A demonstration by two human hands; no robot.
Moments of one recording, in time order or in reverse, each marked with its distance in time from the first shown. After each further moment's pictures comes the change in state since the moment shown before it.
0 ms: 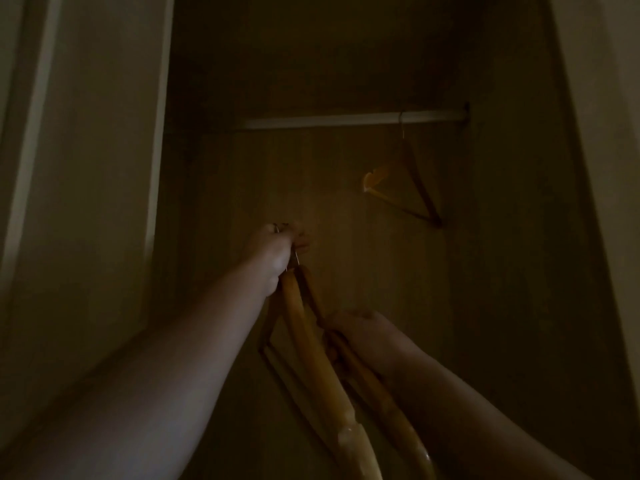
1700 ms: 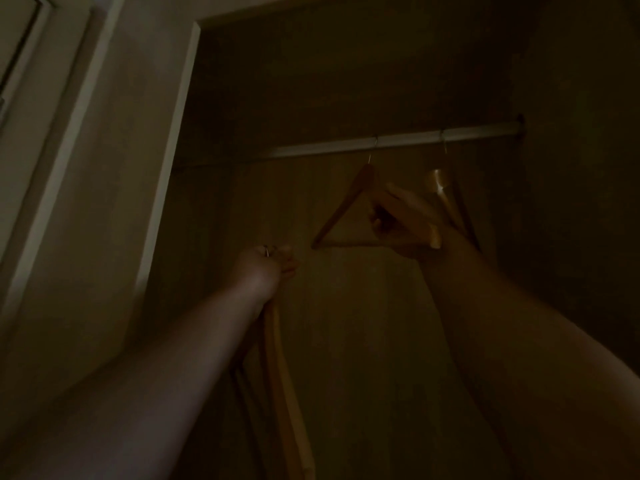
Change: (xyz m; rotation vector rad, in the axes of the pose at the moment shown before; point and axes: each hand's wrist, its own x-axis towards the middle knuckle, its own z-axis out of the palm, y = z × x) left_hand 0.044 -0.005 -0.013 0.069 0.181 0.131; right_hand 0.179 -0.122 -0.114 0.585 -0.078 -0.427
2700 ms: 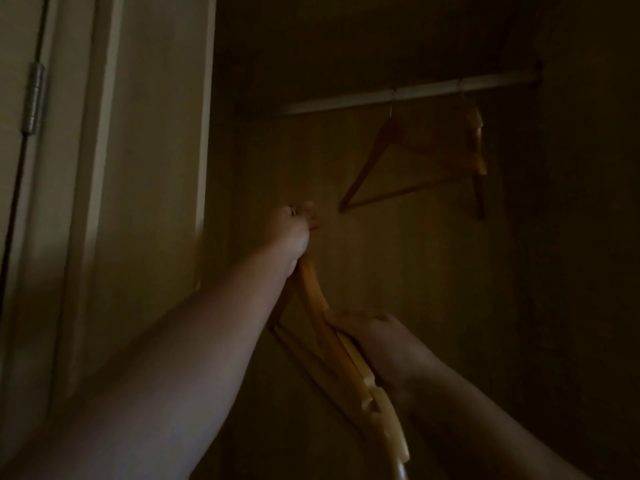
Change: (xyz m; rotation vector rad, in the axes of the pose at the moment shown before) left_hand -0.038 0.009 -0.021 0.128 0.010 -0.037; right_hand -0.227 0.114 0.096 -0.214 -0.108 0.416
